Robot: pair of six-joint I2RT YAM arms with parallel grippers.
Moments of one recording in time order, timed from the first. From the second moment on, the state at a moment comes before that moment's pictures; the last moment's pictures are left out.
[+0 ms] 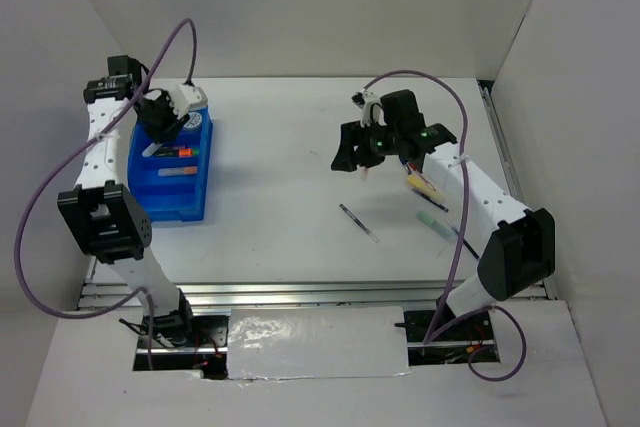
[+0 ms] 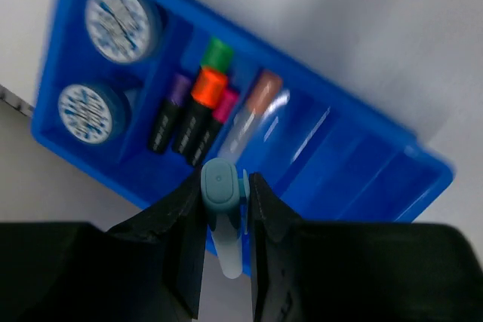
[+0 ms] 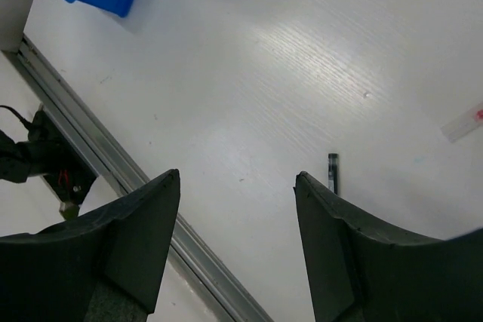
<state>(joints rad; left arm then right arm) 0.19 1.77 1.85 -1.12 0.43 1.06 0.42 1.51 1.34 -0.54 -0.49 0.19</state>
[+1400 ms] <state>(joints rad) 0.25 2.02 1.96 -1.29 0.42 1.46 0.18 1.51 1.29 -0.84 -0.27 -0.17</state>
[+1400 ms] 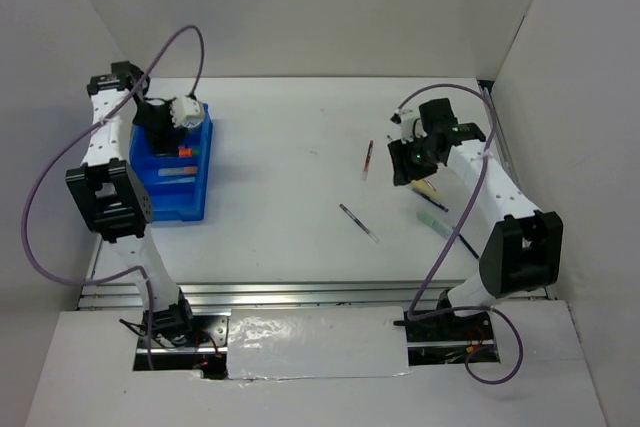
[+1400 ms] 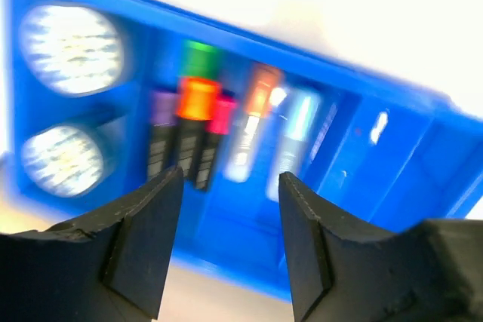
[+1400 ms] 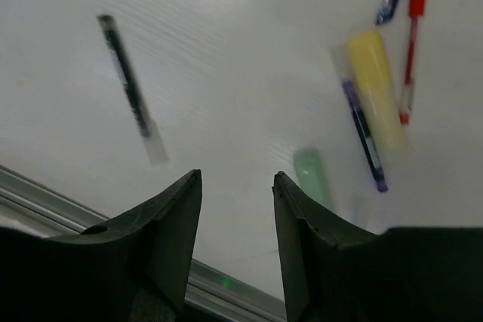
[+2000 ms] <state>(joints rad) 0.26 1.38 1.43 -0.78 0.84 0.51 0.01 1.59 1.04 -0.92 0.02 -0.48</state>
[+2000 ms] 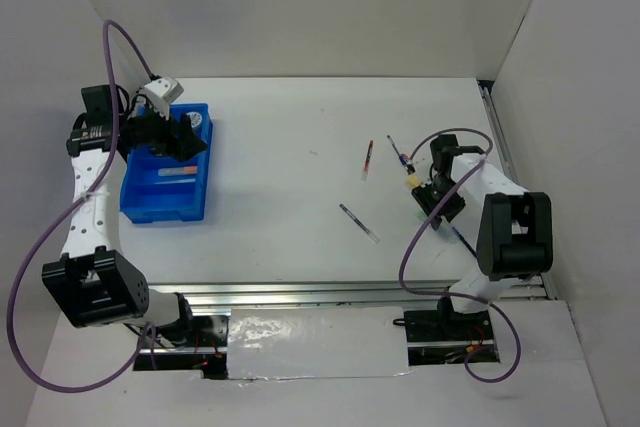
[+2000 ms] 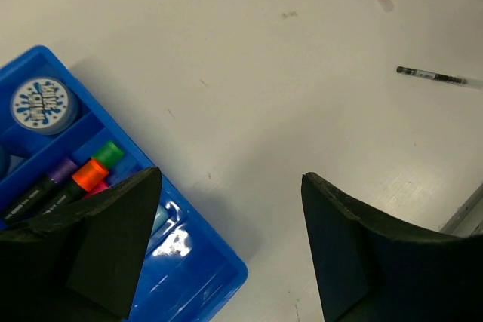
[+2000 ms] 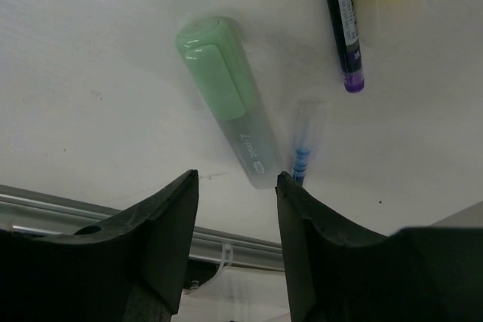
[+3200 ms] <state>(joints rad) 0.21 1.16 1.18 -0.43 0.84 0.08 0.25 1.66 1.45 -0.92 -0.33 -0.35</state>
